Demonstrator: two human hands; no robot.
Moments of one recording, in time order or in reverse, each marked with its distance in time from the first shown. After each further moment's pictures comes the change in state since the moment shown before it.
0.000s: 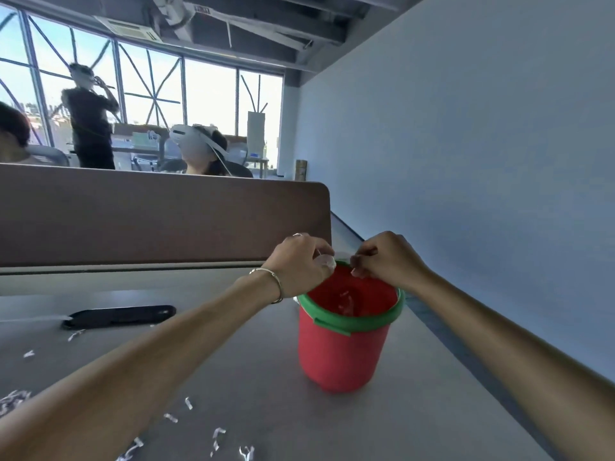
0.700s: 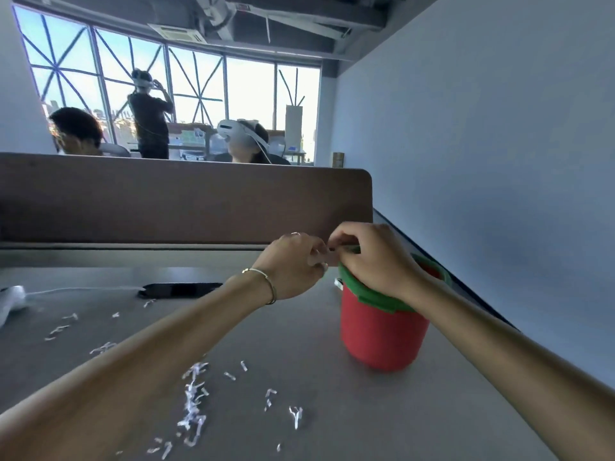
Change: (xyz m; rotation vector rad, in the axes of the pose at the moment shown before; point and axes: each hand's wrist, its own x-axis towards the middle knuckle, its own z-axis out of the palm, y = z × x) left_hand -0.063 -0.037 -0.036 0.227 0.000 -0.077; right_hand -0.038 -0.092 0.044 0.102 0.072 -0.346
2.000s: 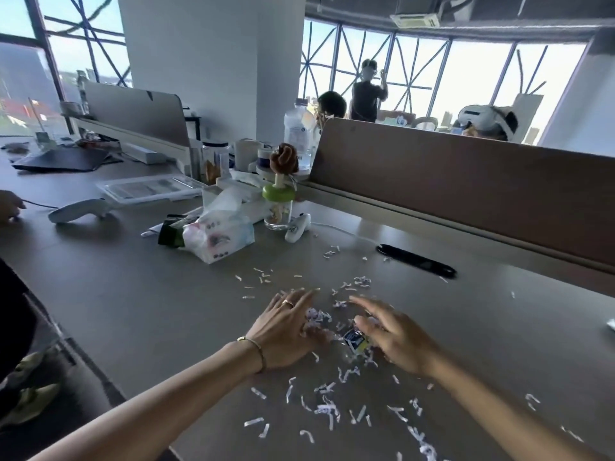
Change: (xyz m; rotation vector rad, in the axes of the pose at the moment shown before) left_hand -0.383 -0.226 -0.054 0.154 -0.026 -0.671; right_hand -0.067 -0.208 0.283 0.330 -0.757 -0.261
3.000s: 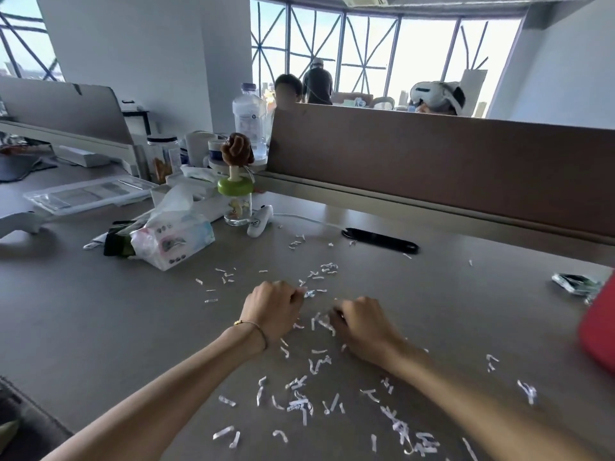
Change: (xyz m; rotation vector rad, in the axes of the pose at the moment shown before) left_hand 0.047 0.036 0.007 0.011 0.215 -0.085; right_hand 0.009 0.013 0.024 -0.304 0.319 -0.071
